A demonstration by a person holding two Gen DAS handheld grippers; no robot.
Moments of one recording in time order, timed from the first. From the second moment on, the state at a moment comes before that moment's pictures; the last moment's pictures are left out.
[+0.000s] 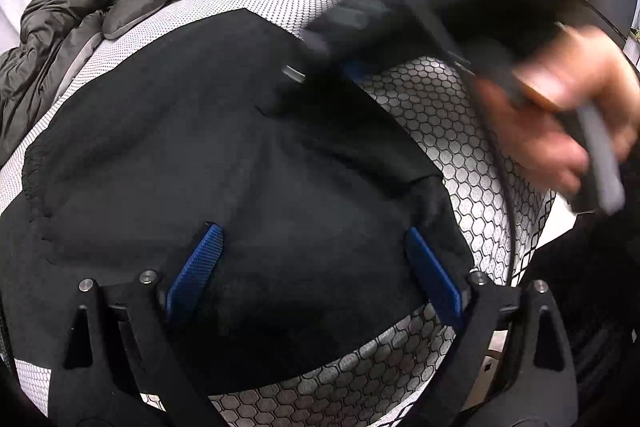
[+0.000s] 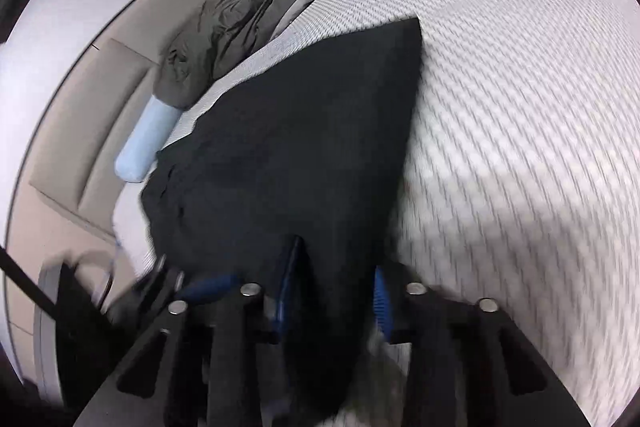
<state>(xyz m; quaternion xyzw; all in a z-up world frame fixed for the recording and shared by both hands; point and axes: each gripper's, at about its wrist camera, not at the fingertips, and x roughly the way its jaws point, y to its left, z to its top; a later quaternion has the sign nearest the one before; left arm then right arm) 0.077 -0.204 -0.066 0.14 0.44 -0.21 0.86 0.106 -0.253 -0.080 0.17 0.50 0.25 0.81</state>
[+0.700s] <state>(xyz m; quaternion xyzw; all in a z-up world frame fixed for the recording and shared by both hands) 0.060 -0.108 -0.015 -0.01 0.40 -0.24 0.89 0.197 -0.299 -0.036 0.22 0.43 0.20 0.85</state>
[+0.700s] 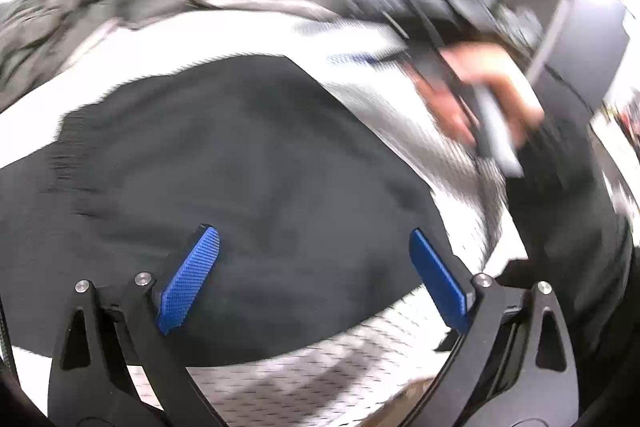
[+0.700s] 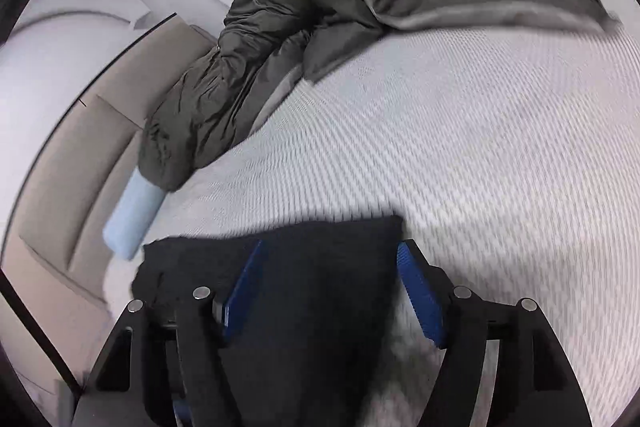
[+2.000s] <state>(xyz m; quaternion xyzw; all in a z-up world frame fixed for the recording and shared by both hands) 0.134 -0.030 -0.044 0.10 0.42 -0.13 0.89 0.103 -0.264 -0.057 -0.08 0.46 0.12 0.87</state>
